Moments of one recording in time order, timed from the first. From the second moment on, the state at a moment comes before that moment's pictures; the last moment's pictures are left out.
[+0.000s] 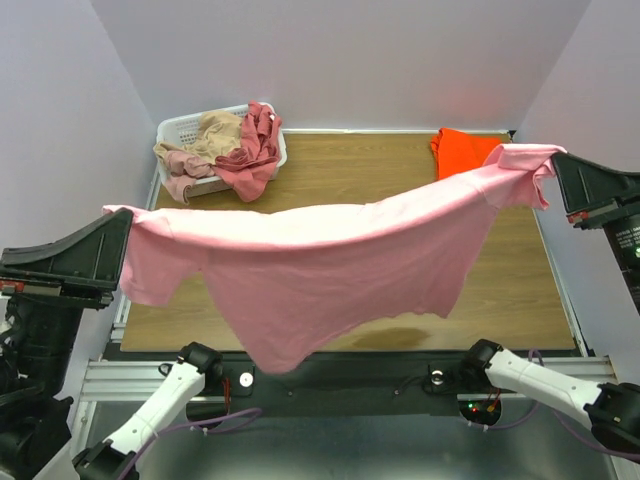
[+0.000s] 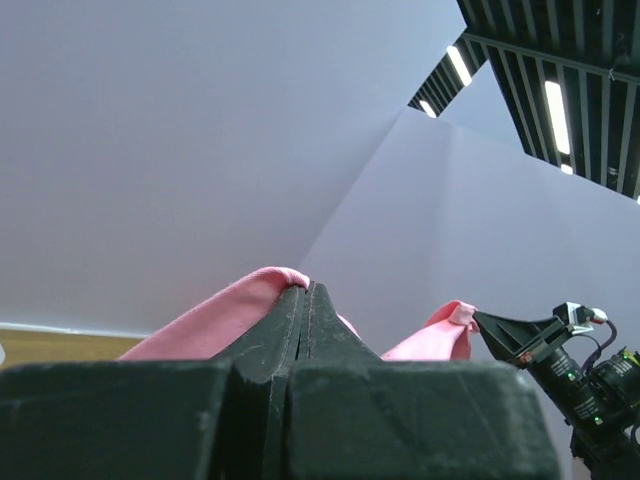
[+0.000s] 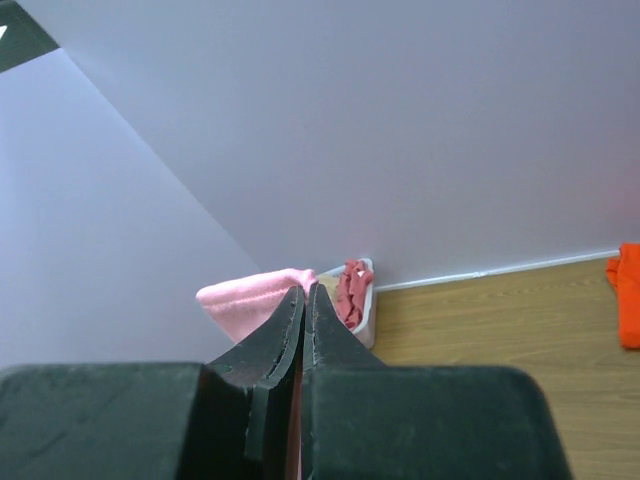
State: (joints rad) left arm -0.41 0.55 1.63 -0.53 -0.02 -0.70; right arm 0.75 0.80 1.84 -0.68 0.49 0.42
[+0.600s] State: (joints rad) left arm -0.40 1.14 0.98 -0.38 -0.34 -0.80; right arm 0.53 1.43 1.50 -0.58 0.84 0.39
